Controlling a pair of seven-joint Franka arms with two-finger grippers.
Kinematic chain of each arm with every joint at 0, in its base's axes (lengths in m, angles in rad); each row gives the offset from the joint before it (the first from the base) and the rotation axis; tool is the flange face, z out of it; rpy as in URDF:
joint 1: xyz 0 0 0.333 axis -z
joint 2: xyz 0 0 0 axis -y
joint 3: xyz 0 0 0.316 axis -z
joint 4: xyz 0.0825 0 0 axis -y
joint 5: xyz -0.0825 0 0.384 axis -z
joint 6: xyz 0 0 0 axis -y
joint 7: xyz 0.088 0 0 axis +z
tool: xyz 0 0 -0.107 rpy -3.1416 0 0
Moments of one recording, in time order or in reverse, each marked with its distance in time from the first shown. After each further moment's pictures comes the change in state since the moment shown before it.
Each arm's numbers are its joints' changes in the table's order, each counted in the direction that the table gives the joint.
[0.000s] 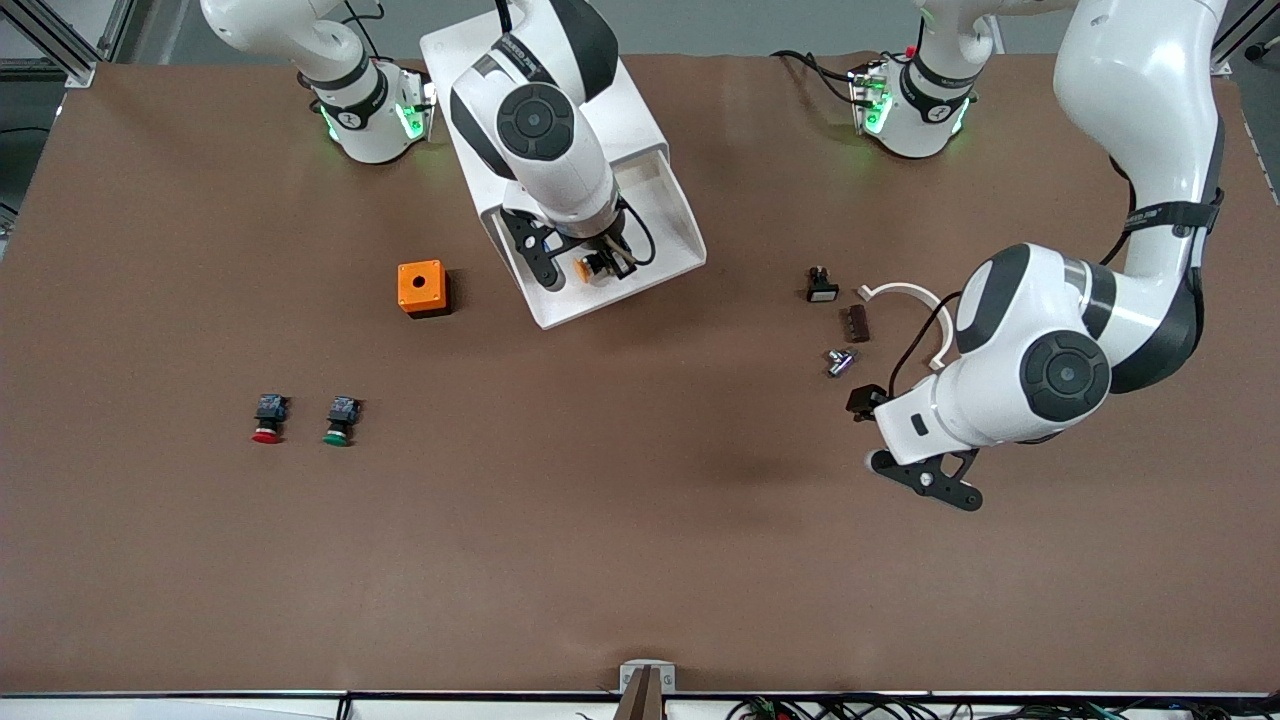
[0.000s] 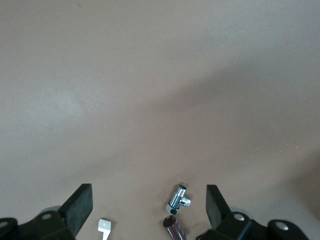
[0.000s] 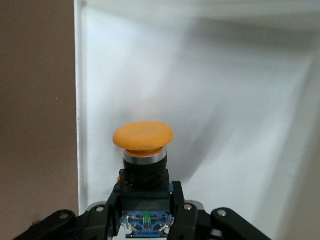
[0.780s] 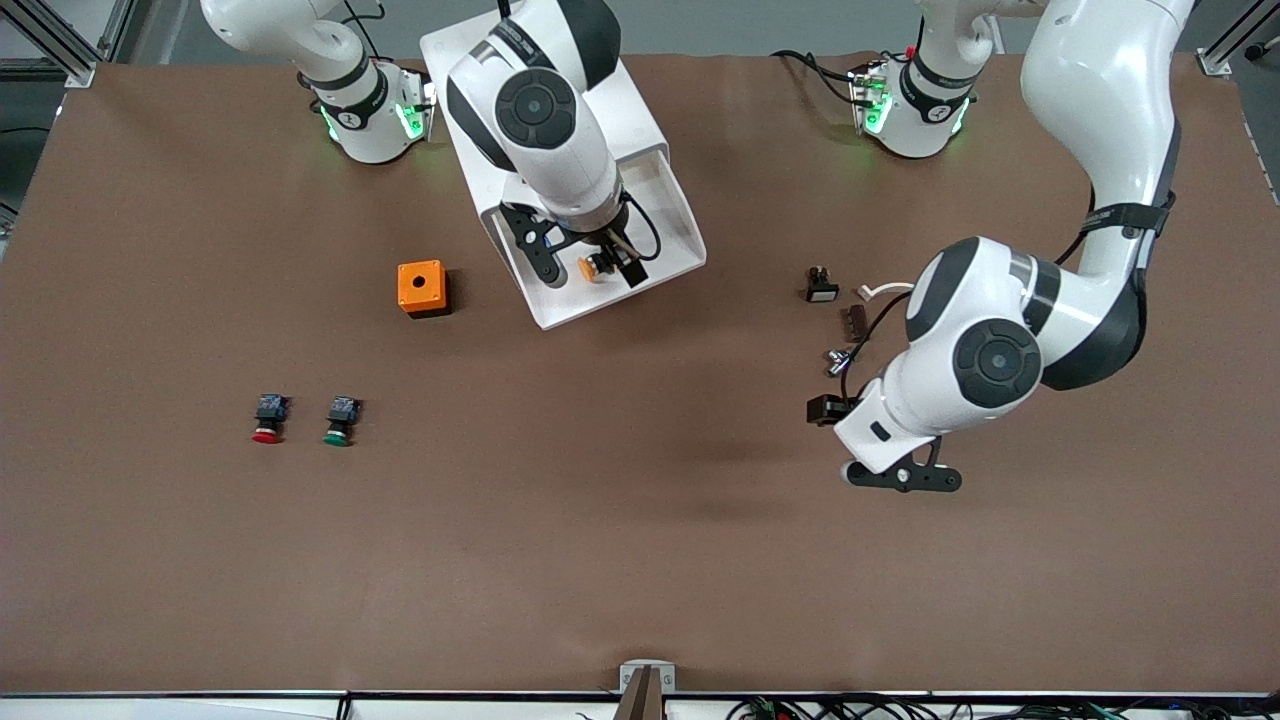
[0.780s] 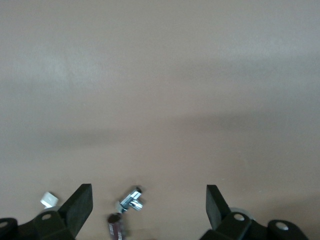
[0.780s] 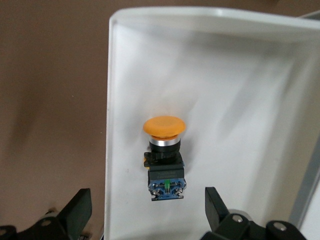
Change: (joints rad) left arm 0.082 0.001 0.001 0.006 -0.011 0.006 0.486; right arm 0.014 -0.003 0.023 0.135 0.000 -0.124 -0.001
